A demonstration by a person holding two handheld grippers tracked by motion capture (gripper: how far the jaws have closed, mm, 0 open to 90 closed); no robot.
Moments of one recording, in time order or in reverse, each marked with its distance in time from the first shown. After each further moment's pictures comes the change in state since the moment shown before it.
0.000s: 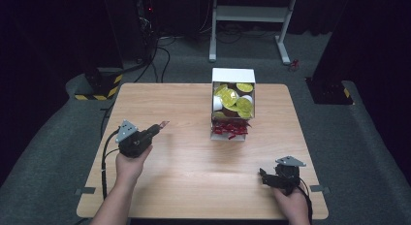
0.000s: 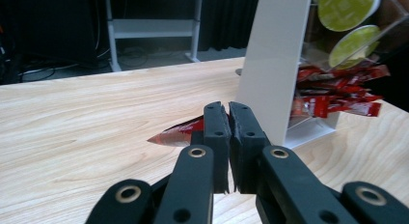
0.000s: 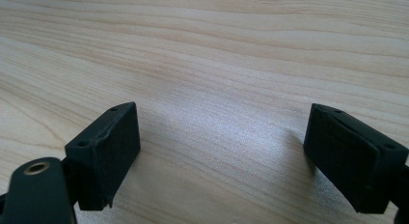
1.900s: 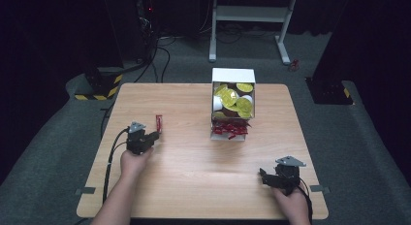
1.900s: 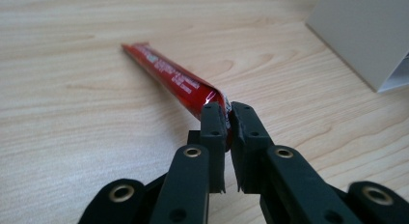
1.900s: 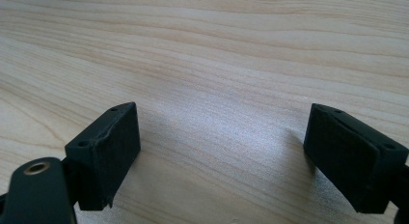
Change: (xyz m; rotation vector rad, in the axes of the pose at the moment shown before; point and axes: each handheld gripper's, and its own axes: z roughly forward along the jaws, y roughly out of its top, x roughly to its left) left arm 0.044 -0.049 0.057 0.303 0.093 -0.089; right arm 0.000 0.000 0.000 -0.001 0.000 -0.003
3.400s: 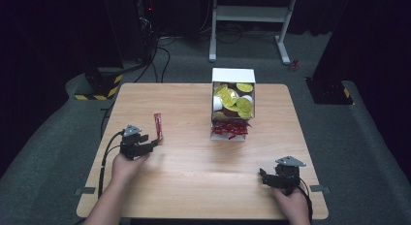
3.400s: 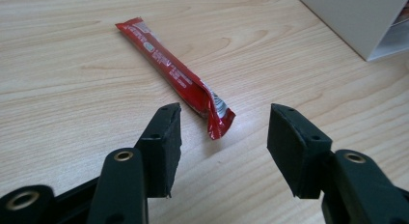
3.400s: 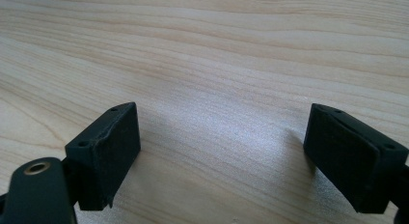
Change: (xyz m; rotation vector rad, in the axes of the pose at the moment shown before) left arm 0.001 -0.003 -0.030 0.036 -0.016 0.060; right arm 0.000 0.000 0.000 0.000 0.000 -0.001
